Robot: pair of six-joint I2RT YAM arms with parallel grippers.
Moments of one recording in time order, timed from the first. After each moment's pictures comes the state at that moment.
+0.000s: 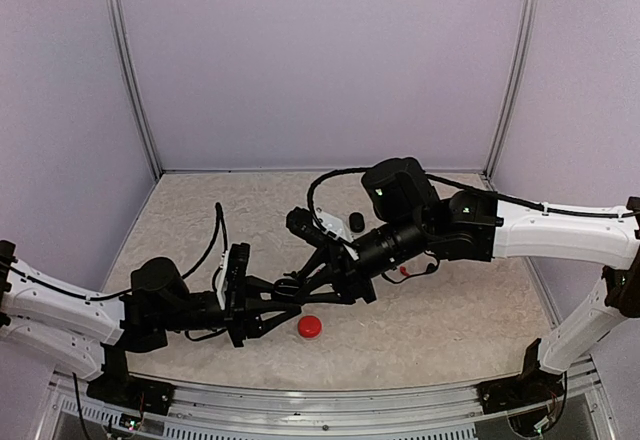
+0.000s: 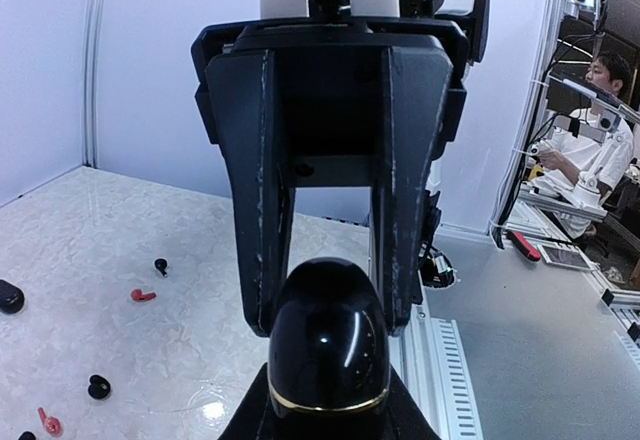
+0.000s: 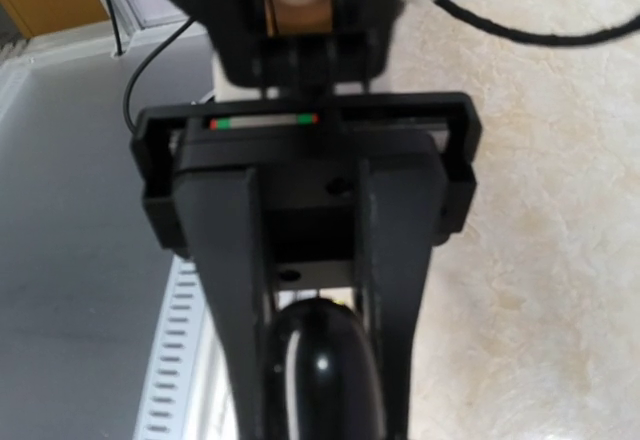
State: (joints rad) left arm -1.14 1.18 0.34 0.91 0.29 -0.17; right arm 1.13 1.50 1.27 -0.32 -0.56 -0.12
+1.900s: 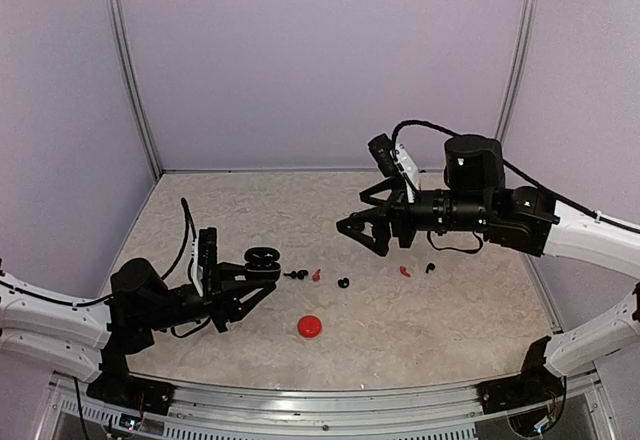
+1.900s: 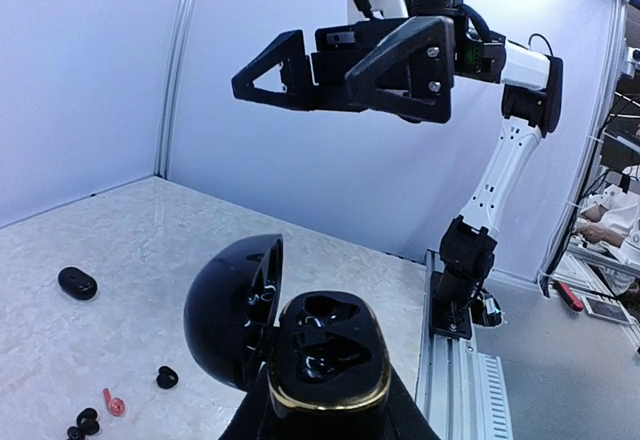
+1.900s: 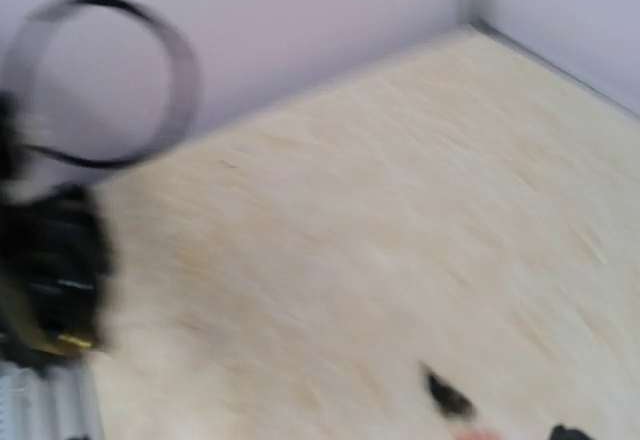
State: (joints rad) left arm -1.05 1.05 0.23 0.95 0.19 -0.23; right arm 0.95 1.22 1.08 -0.12 -0.25 0.10
